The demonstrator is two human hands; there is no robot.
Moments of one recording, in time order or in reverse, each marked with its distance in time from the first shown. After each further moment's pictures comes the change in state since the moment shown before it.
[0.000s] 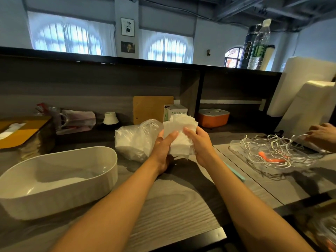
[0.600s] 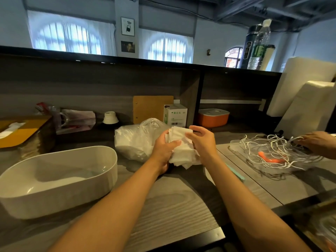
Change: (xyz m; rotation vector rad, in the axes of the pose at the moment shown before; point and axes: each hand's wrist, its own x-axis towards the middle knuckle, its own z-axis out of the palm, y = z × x) left_hand 0.004 -0.007 -0.004 0.127 -0.007 0.022; right_hand 0.006 0.004 -0.011 -0.206 0.184 -0.055
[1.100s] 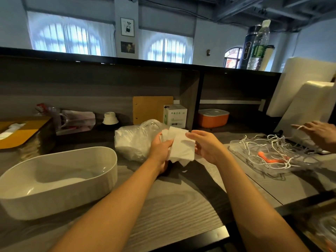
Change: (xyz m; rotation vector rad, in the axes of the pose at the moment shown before) left_hand 0.006 0.001 0.000 -0.054 0.140 -0.065; right_hand 0.002 -0.015 -0.015 0.105 -0.239 0.330
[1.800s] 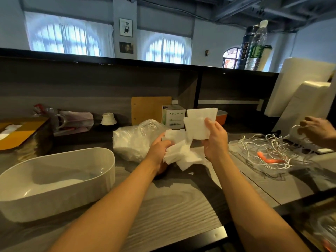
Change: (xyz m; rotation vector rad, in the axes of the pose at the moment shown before) left_hand -0.009 0.008 -0.003 -0.092 -0.212 -0.106; right_hand -0.010 -0.004 -0.005 0.371 0.219 -0.356
